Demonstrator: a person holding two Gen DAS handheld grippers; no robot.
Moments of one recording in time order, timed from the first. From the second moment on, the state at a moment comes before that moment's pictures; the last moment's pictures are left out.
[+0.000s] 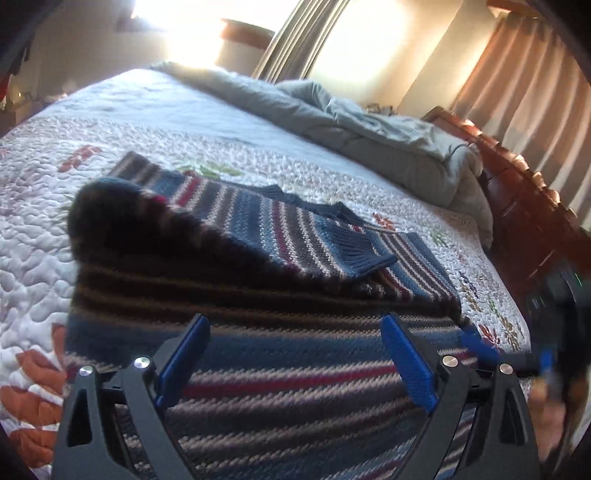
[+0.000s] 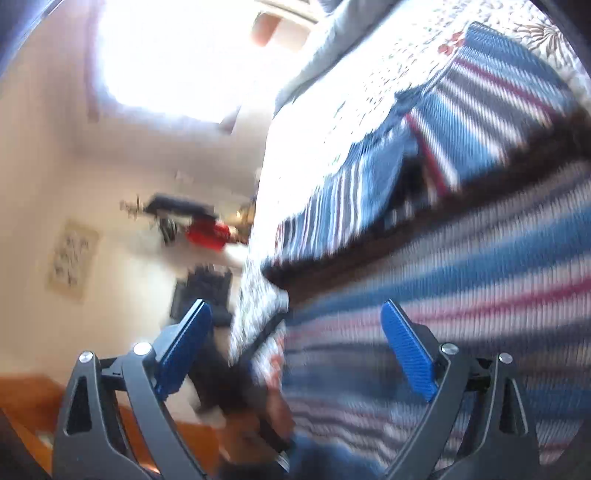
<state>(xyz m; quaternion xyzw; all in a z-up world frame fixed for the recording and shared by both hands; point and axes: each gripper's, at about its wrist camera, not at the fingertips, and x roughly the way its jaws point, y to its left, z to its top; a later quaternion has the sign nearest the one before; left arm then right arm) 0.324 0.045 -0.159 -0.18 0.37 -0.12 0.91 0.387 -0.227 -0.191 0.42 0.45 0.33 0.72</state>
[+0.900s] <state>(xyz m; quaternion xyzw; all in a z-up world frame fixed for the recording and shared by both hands) 0.319 0.048 -0.186 -0.24 0.39 -0.15 0.88 0.524 -0.190 -0.165 0.22 0.46 0.17 0.84</state>
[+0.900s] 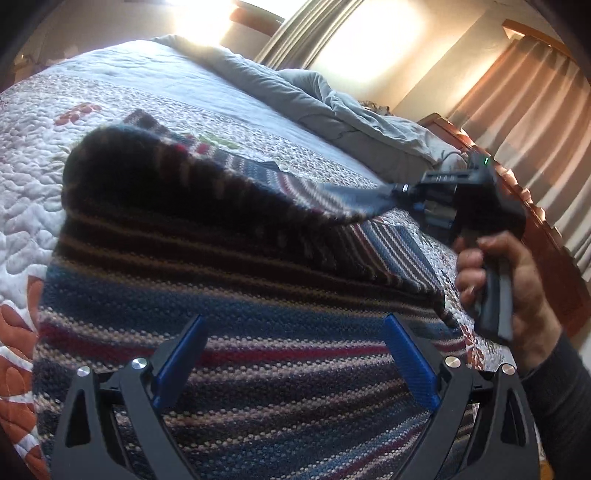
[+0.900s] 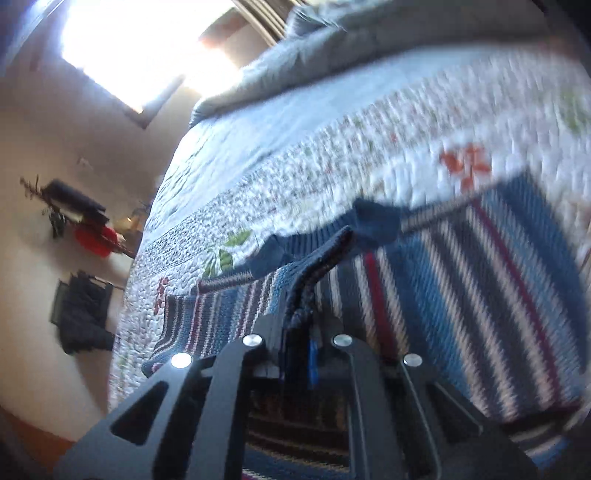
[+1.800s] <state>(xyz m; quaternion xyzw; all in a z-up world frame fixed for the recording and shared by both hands) 0.326 0.043 -0.194 -0.24 0.41 -0.17 0.86 0.503 -0.312 -0.237 0.33 0.51 0.12 0.78</state>
